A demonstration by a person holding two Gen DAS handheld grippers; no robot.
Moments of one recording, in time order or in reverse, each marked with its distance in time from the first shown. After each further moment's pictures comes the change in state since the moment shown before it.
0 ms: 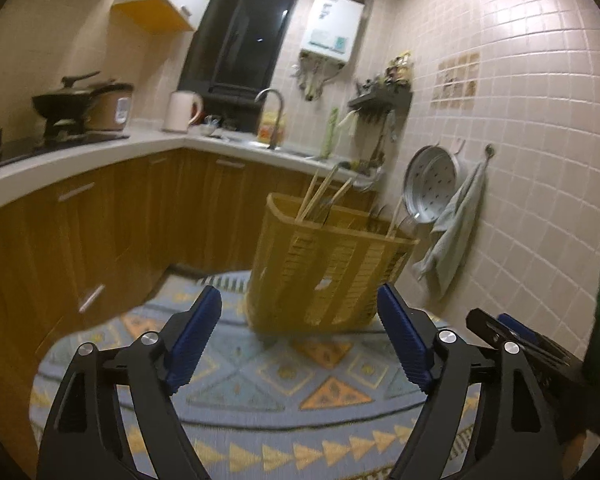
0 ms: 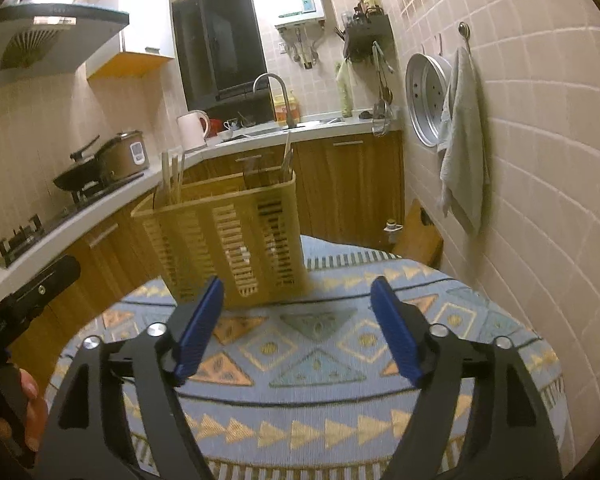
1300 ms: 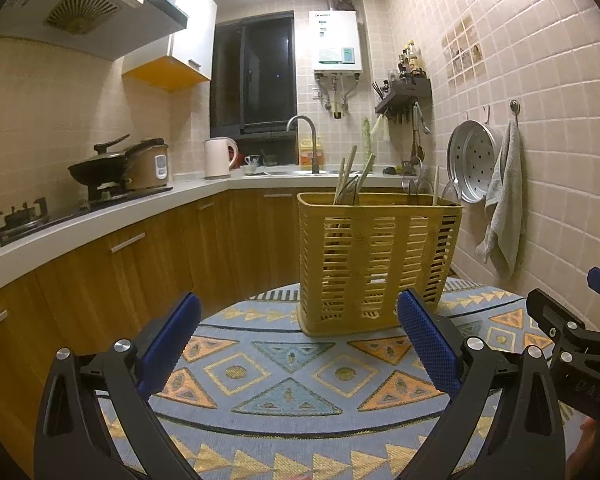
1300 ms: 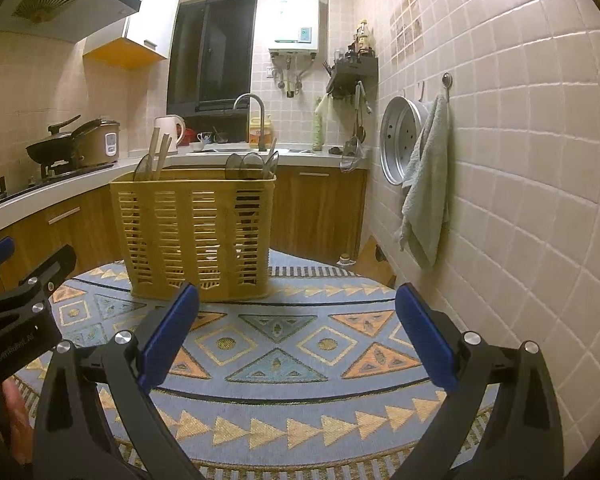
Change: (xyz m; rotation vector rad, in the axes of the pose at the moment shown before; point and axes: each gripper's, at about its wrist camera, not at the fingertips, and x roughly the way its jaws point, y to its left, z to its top) left arm 0.002 -0.026 -0.031 0.222 -0.113 0.236; right arm -0.007 0.017 -0.031 -0.139 -0.123 -0.181
